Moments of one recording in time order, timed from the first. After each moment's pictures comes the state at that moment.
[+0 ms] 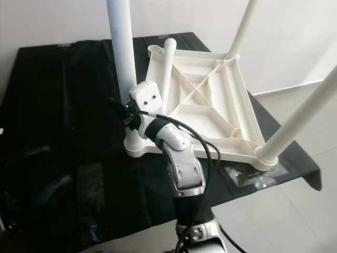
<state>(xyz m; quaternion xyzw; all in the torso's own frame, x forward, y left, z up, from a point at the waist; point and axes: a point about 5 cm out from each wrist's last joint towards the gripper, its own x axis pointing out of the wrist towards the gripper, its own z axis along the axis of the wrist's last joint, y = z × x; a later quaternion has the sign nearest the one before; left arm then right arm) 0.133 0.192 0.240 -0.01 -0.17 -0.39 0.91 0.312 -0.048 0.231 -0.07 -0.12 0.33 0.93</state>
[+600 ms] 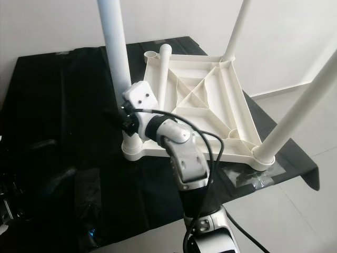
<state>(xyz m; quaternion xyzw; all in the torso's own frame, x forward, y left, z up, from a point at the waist) 0.142 0.193 0.241 -0.01 -0.18 -0.39 0.90 0.324 -0.047 0.249 -0.11 -0.08 0.51 0.85</state>
